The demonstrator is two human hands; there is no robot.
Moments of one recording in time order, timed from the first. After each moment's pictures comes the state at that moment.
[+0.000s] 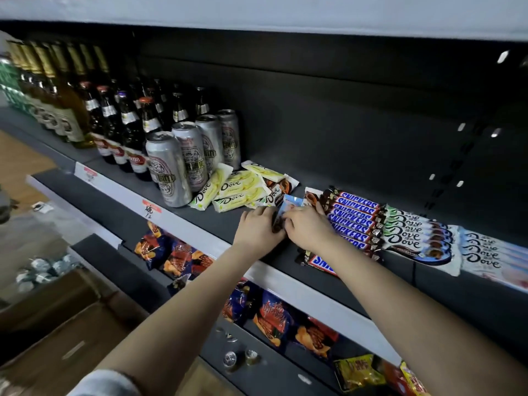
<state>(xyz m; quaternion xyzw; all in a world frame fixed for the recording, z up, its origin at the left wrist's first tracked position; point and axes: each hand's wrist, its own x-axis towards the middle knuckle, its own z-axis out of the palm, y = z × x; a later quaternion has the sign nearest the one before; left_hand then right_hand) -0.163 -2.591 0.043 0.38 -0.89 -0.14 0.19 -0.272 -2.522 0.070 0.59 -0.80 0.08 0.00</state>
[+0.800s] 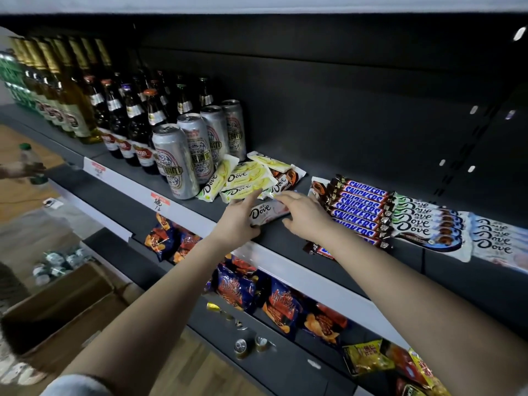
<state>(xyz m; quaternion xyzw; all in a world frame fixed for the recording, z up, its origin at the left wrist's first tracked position) -0.103 -2.615 0.053 0.31 -0.91 -0.21 0.20 -0.260 -2.530 0.069 0.64 -0.75 0.15 -0.04</state>
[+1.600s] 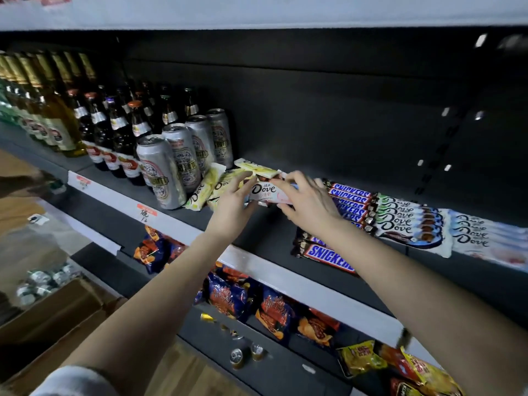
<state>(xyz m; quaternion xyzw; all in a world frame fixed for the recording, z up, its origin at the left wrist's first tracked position) -0.132 -2.610 0.080 0.28 -0.89 -0.14 0.34 -0.282 -2.506 0.095 0.64 -0.72 0.16 0.20</state>
